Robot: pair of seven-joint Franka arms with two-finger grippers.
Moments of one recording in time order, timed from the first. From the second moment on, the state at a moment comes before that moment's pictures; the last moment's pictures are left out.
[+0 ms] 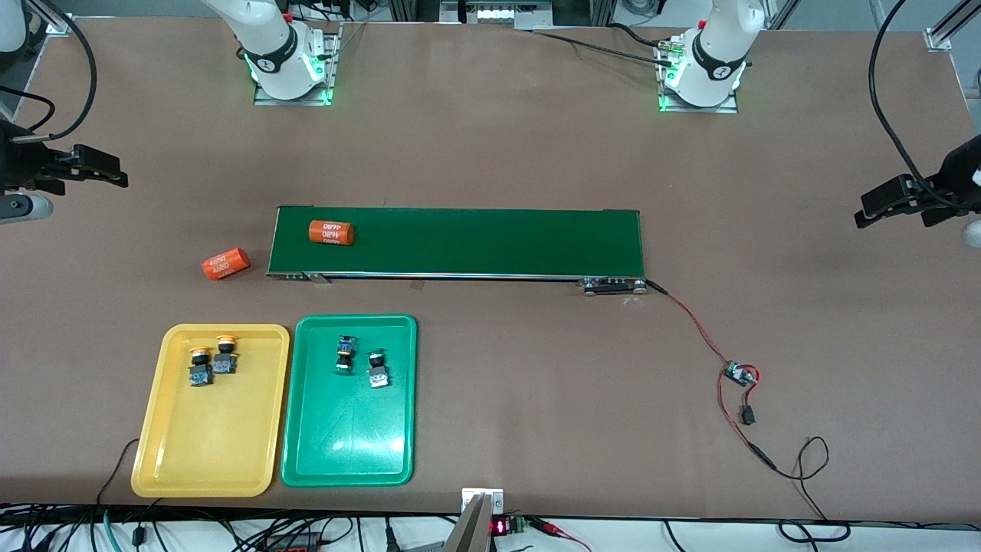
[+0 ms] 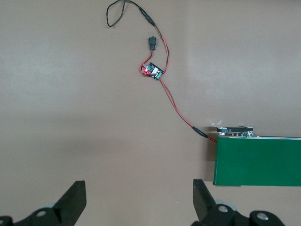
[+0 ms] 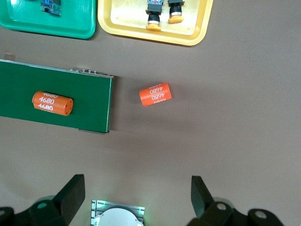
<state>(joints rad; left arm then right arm) 0.02 0.11 0.03 -1.48 -0.04 1.58 0.00 0.11 0.07 -0.21 -1.61 -0.01 1.48 -0.24</state>
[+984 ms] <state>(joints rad) 0.02 0.10 0.03 -1.48 -0.04 1.57 0.00 0.11 0.07 -0.20 -1.61 -0.02 1.47 -0.18</state>
